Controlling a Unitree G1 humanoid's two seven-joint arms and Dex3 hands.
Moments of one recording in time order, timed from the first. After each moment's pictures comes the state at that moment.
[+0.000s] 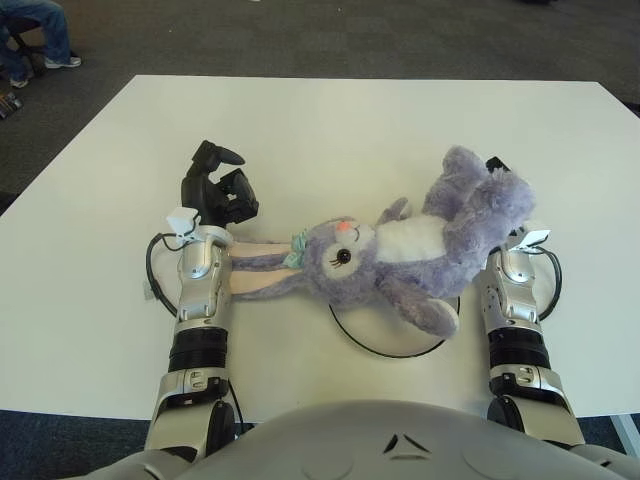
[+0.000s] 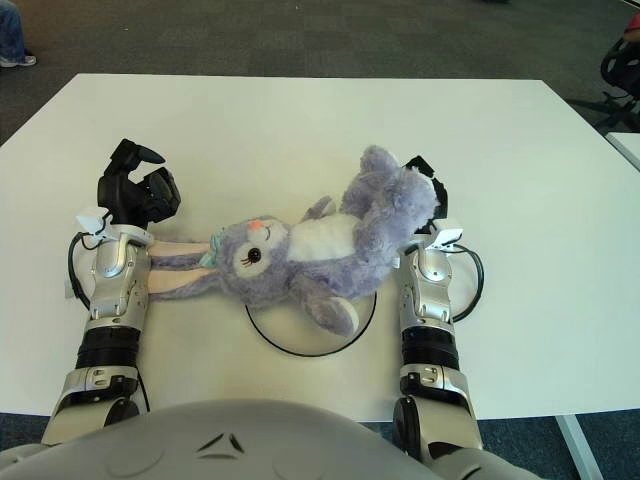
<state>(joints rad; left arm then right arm) -0.15 0.02 0.19 0.19 -0.18 -0.34 -0.02 -0.19 -0.06 -0.23 0.30 0.17 -0.32 0.03</state>
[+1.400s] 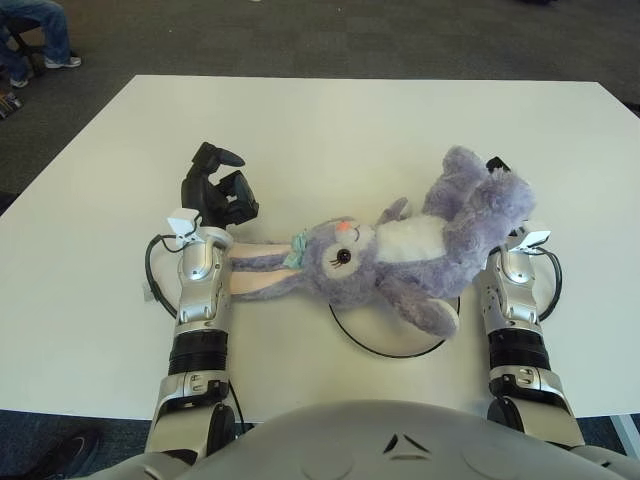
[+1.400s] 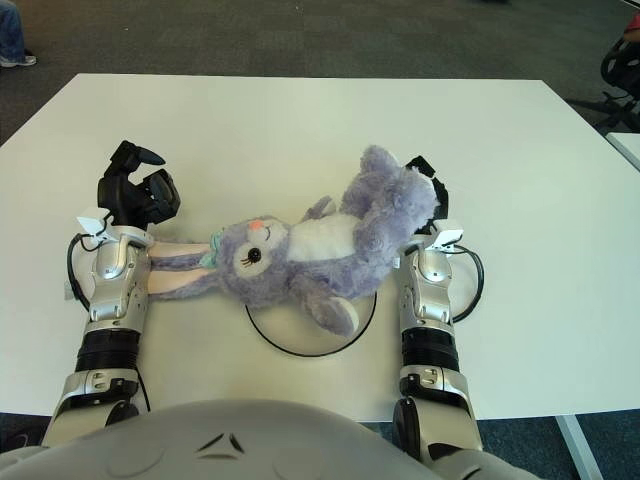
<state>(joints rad) -0.15 0.01 0.19 0.17 -0.15 -0.32 0.01 -0.18 -0.06 -0.23 0.29 0.17 -0.33 0.02</state>
